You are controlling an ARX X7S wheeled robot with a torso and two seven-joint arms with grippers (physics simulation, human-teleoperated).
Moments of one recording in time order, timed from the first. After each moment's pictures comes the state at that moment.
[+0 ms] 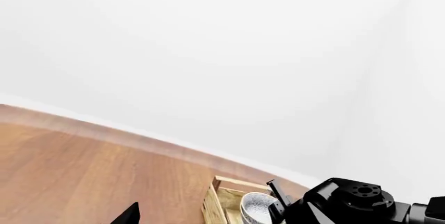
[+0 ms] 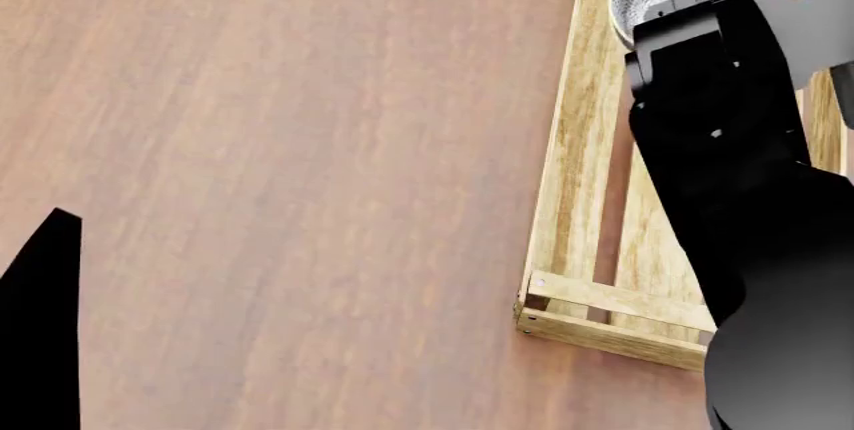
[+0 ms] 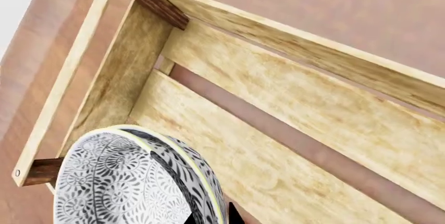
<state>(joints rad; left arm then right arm) -0.18 -0.61 0.14 0.84 -0.93 -0.13 -0.19 1.66 0.16 -2.02 1.30 3.12 -0.21 0.62</state>
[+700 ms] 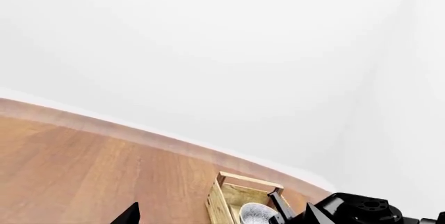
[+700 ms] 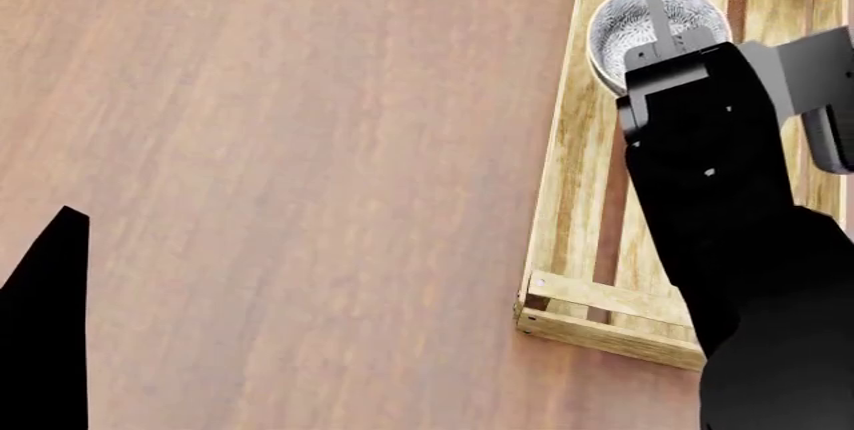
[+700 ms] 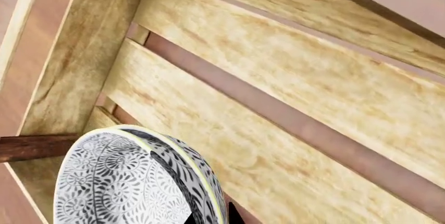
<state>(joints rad) -0.18 -0.61 0.15 0.82 -0.92 -0.13 -0.20 1.60 0.17 -1.97 1.30 3.13 -0.18 0.56</state>
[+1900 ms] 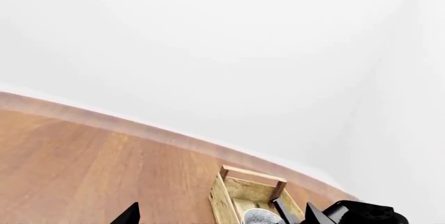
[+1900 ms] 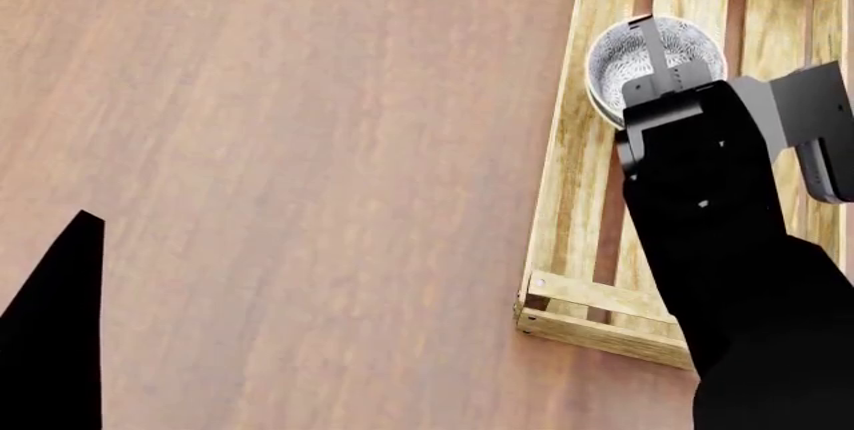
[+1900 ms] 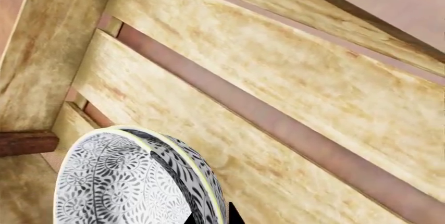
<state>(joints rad) -0.19 -0.61 0.17 0.79 -0.90 -0.12 -0.20 1.54 0.17 -1.98 1.30 3.13 -0.18 0.52</state>
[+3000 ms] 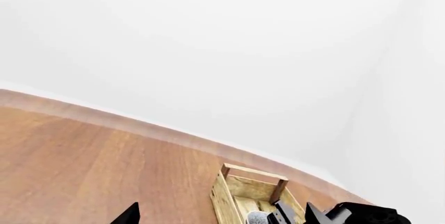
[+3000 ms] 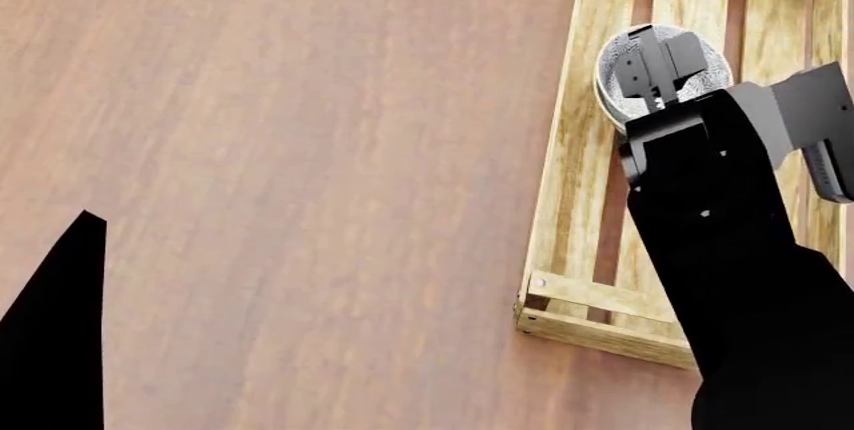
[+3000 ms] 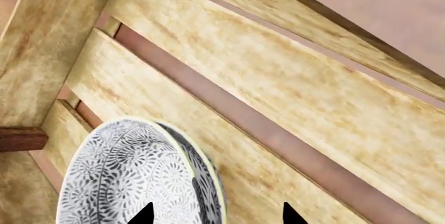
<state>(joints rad) -0.19 -0.62 0.18 0.79 -0.91 -0.11 -0.20 1.53 0.18 -2.01 1.31 3.10 -0.16 0.51</state>
